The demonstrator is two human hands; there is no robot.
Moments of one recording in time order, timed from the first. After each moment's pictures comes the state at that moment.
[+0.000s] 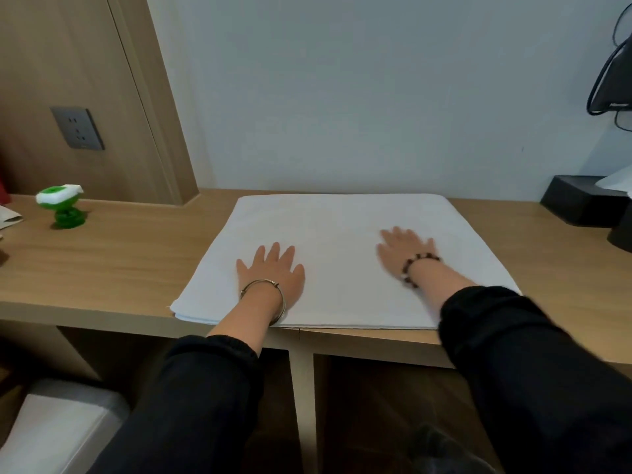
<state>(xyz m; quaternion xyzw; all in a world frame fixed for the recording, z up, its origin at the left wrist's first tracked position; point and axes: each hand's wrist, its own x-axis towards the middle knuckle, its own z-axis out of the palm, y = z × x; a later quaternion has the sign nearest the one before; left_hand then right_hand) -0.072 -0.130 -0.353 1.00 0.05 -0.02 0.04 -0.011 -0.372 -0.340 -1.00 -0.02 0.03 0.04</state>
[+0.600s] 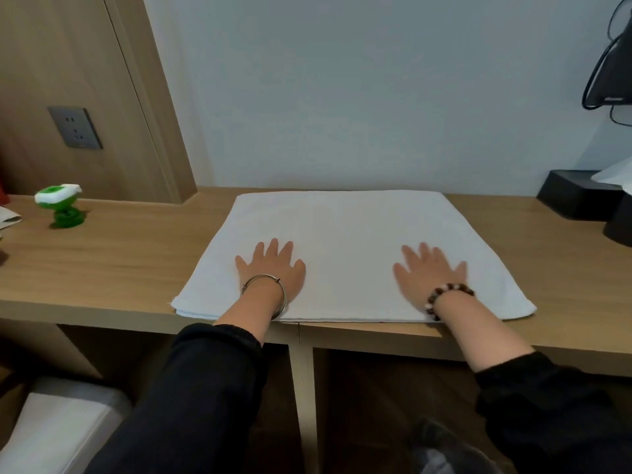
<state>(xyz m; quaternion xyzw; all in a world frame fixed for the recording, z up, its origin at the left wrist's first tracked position) -0.070 -0.133 -0.354 1.00 0.06 -0.01 0.05 -0.079 -0.396 -0.351 -1.00 0.03 0.03 0.04</state>
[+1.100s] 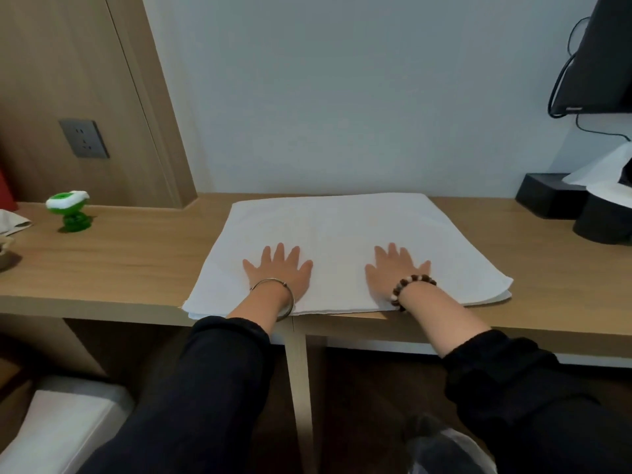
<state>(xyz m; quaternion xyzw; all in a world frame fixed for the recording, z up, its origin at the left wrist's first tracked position) -0.088 -0.153 -0.352 1.00 0.05 -0.02 0.05 -0.101 -0.360 -0.328 -0.99 0.02 0.07 0.07</state>
